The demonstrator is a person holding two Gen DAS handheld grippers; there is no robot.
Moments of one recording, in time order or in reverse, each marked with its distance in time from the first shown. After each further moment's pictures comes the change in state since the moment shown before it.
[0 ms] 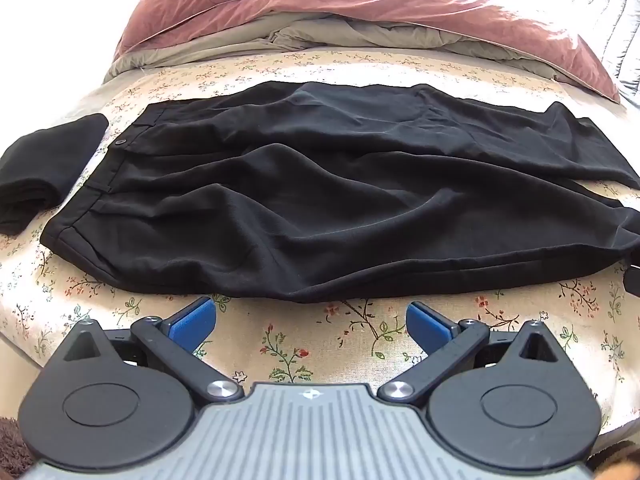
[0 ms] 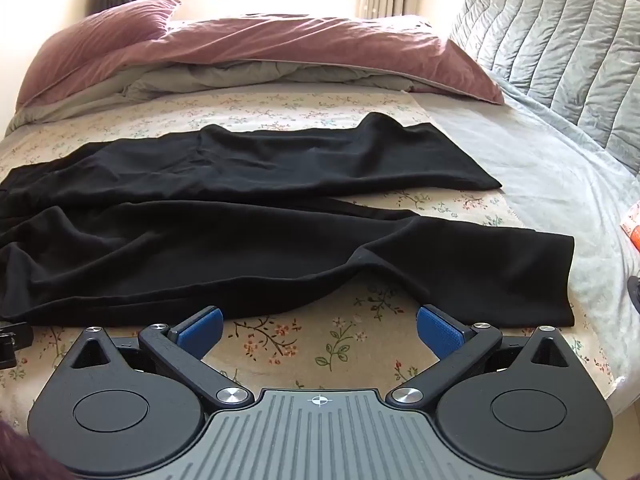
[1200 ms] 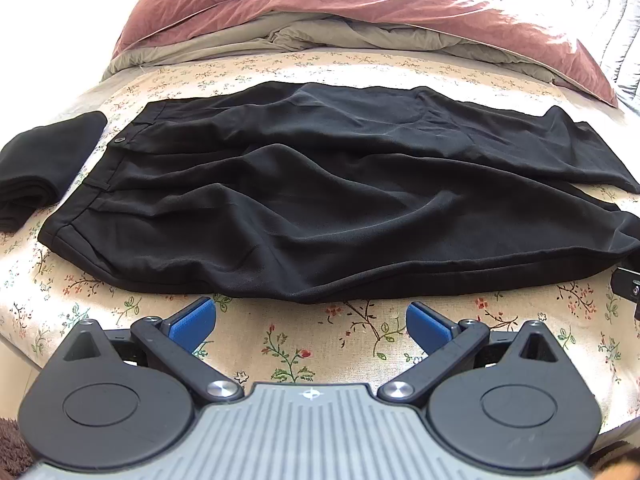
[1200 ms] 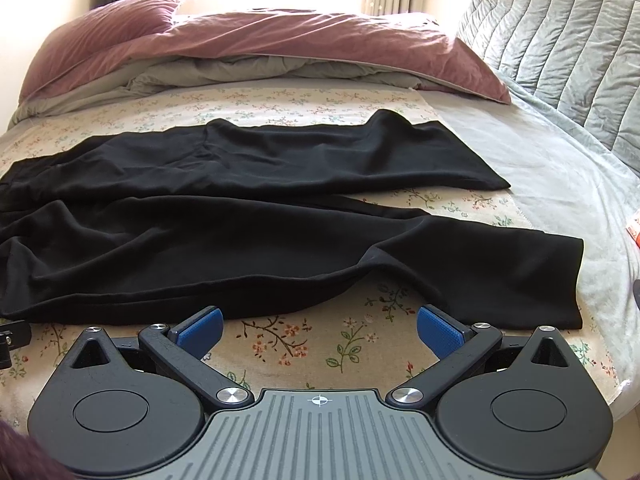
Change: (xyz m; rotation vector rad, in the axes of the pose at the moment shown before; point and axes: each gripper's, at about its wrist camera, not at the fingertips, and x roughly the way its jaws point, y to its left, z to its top) left arm 0.001 0.001 0.000 -0.005 -0.002 -0.010; right arm 0.003 0.005 0.001 -0.018 0.009 0.008
